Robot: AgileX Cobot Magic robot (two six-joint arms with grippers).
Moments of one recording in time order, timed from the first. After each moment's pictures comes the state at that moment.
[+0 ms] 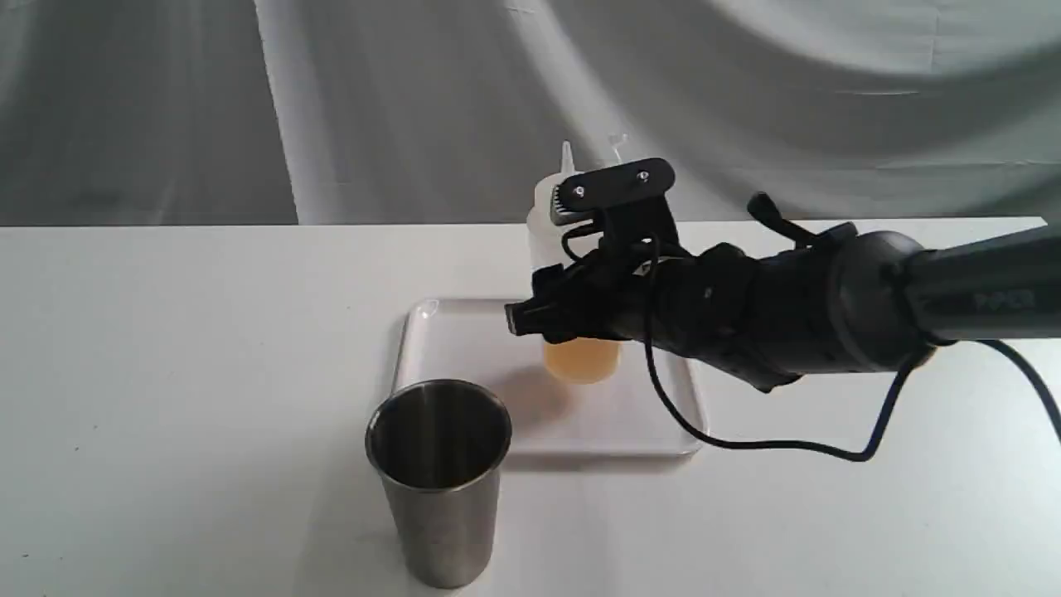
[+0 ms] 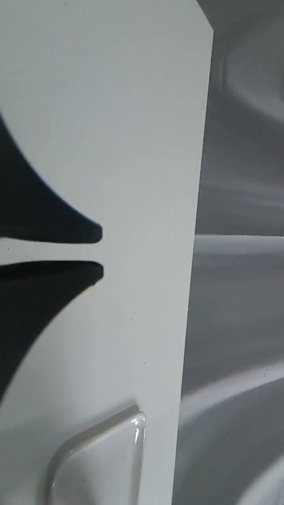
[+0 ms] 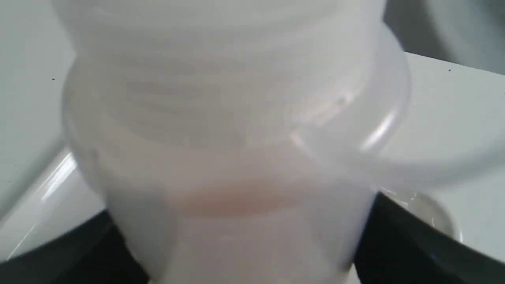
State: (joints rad) left arm 0.10 0.01 0.00 -0.01 0.26 -0.07; right arm 0.37 2.06 -1.24 0.72 -0.22 -0.65
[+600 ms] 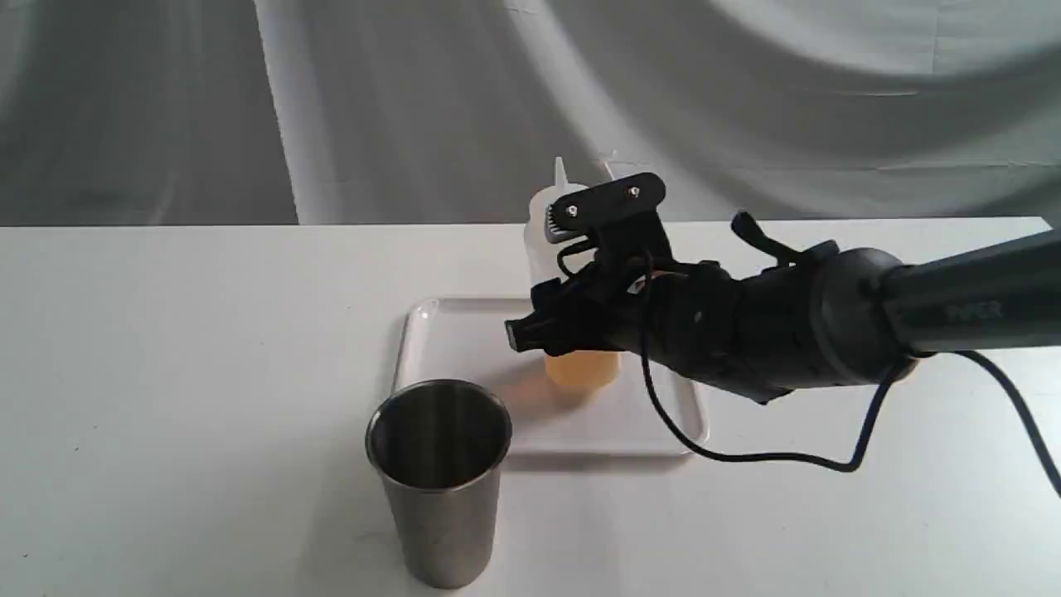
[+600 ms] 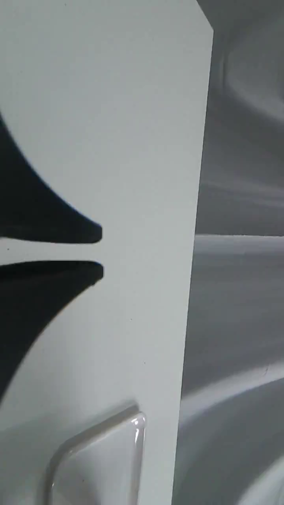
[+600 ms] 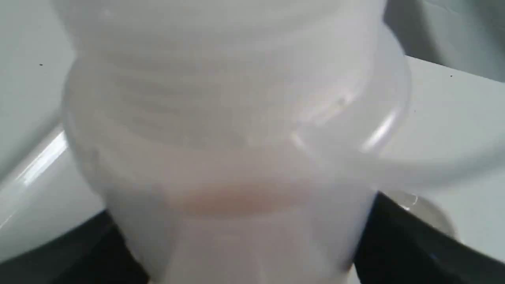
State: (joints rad) left arm 0.10 0.01 0.00 -0.01 0.26 -0.07; right arm 0.37 2.10 -1.24 0.63 -0.26 -0.60
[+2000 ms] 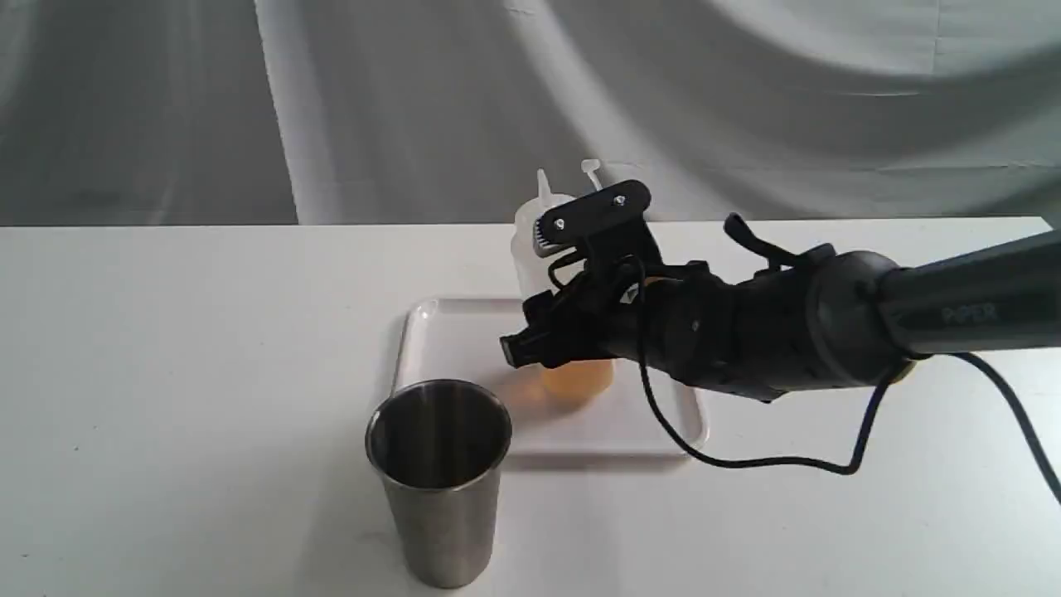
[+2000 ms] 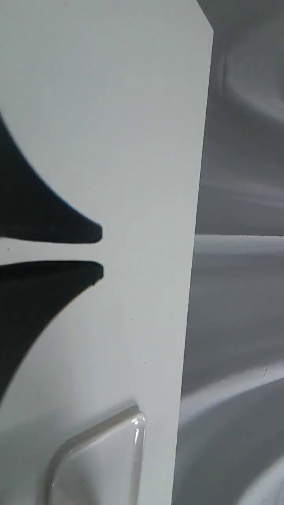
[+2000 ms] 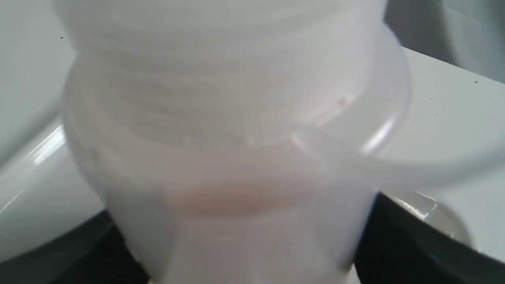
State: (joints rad) left arm 0.10 0.01 0.00 -0.01 0.26 -0.07; right arm 0.37 2.10 -1.24 0.53 -0.24 -0.58
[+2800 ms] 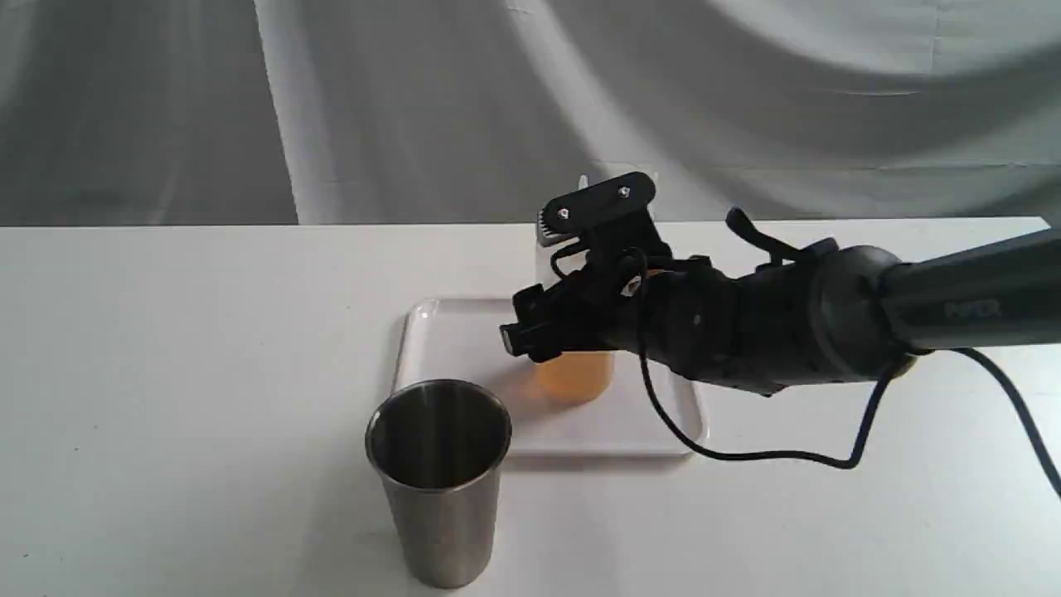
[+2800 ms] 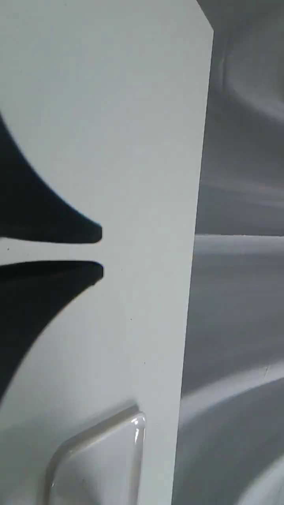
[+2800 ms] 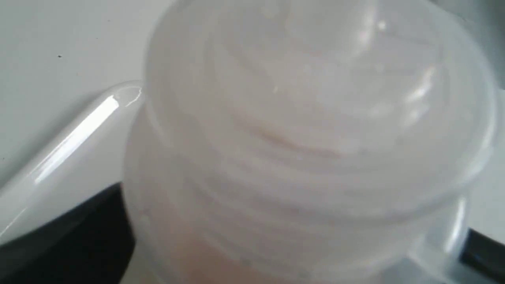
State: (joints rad) left arm 0.10 0.01 0.00 -0.01 0.26 -0.07; right arm 0.37 2.10 -1.25 0.53 -0.24 -0.54
